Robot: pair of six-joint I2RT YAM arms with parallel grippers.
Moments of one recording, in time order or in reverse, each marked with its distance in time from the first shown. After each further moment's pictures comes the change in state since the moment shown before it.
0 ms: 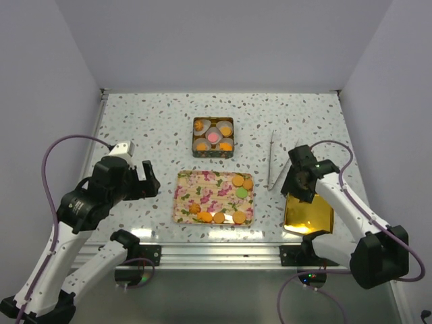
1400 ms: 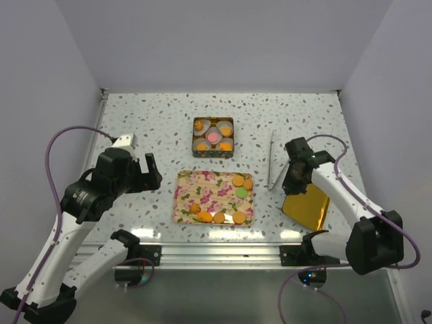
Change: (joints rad) left arm 0.000 0.067 0.032 0.035 -0.008 0.002; right arm 0.000 0.102 -0.013 0.033 -0.082 0.006
